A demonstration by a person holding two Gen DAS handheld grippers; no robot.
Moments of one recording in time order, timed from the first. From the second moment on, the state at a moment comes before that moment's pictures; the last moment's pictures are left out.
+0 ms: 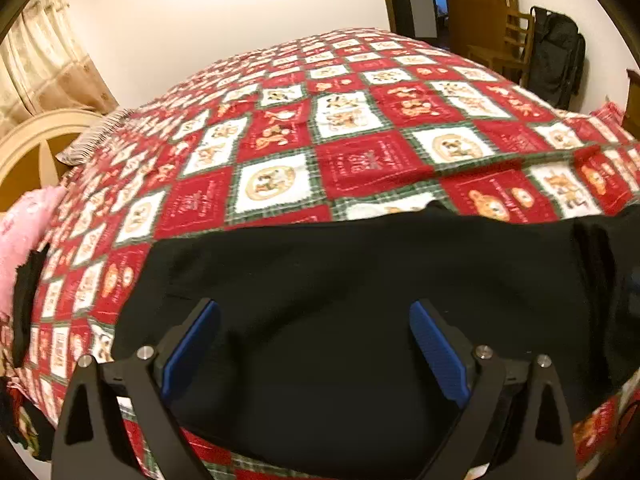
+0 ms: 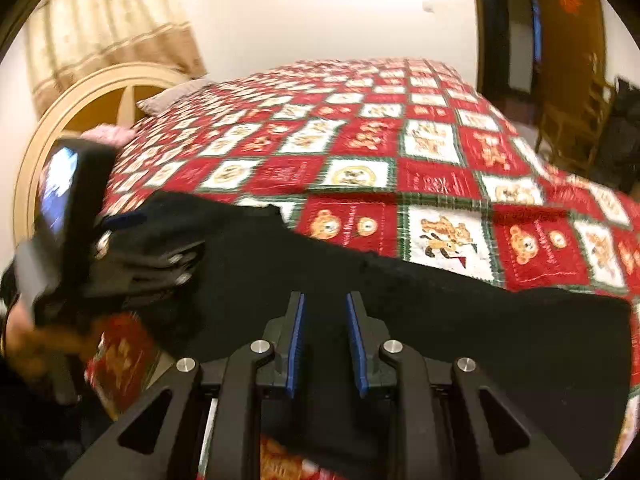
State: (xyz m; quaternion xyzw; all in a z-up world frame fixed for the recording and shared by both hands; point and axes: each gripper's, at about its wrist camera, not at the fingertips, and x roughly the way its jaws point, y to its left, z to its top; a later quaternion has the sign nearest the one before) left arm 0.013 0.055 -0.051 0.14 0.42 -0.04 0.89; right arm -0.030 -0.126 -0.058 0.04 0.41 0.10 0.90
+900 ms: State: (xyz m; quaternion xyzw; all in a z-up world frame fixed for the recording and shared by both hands) left arm 0.043 0.174 -0.048 0.01 0.41 0.05 0.91; right arm -0.077 -0.053 -0.030 -0.01 0.33 0.15 0.93
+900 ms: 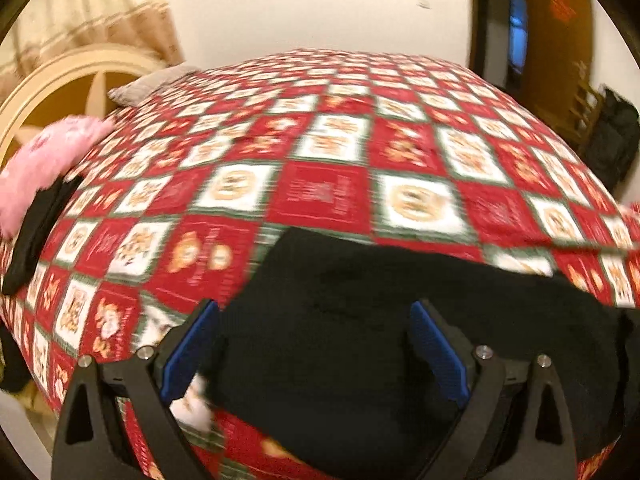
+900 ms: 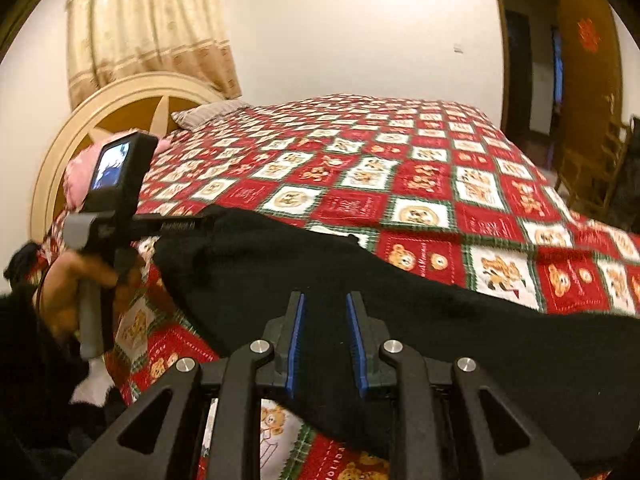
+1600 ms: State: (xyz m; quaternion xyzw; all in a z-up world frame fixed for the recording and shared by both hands) left arm 0.055 0.197 -0.077 -0.06 0.44 0.03 0.89; right arm -0.079 -0.061 -0.031 0.02 0.34 0.14 0.93
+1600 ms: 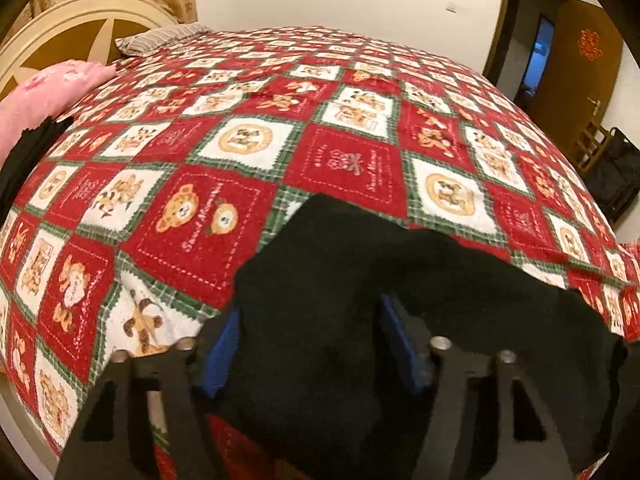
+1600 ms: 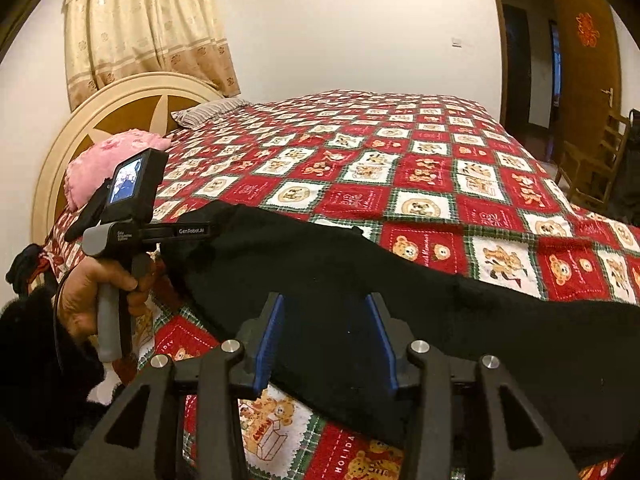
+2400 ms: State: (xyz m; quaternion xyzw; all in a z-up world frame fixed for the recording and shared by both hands) left arm 0.055 0.190 -0.074 -0.06 0.45 0.03 0.89; right arm -0.074 -0.076 -0.037 0.04 0.36 0.10 0.93
